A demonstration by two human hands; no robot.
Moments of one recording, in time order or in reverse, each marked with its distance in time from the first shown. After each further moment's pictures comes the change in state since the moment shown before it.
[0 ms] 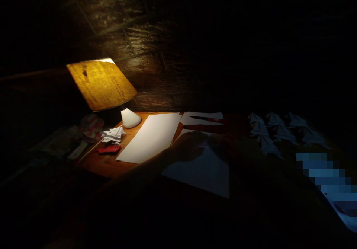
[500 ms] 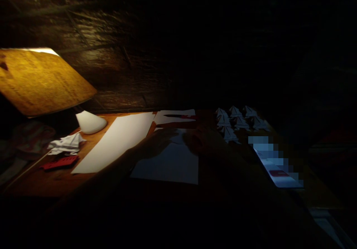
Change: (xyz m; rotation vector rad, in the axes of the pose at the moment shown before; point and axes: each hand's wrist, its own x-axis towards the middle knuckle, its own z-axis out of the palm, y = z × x) left_hand -0.008 -0.029 0.001 -0.128 -0.014 0.003; right_hand 0.000 -0.001 -0.016 0.074 -0.092 -0.078
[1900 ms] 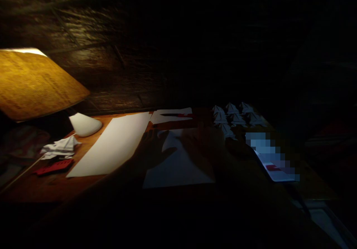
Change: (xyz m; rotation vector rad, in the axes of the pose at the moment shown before) left_hand -0.007 0.046 0.009 0.329 0.162 -0.321; right_hand -0.002 -0.030 -0.020 -0.103 0.019 0.499
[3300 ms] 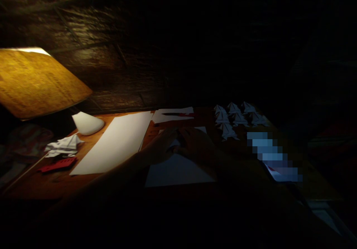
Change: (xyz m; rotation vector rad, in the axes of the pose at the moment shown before) left_hand 0.020 0.001 0.008 -0.356 -0.126 0.284; right_hand 0.003 -0.012 0.030 0.281 -0.026 -0.550
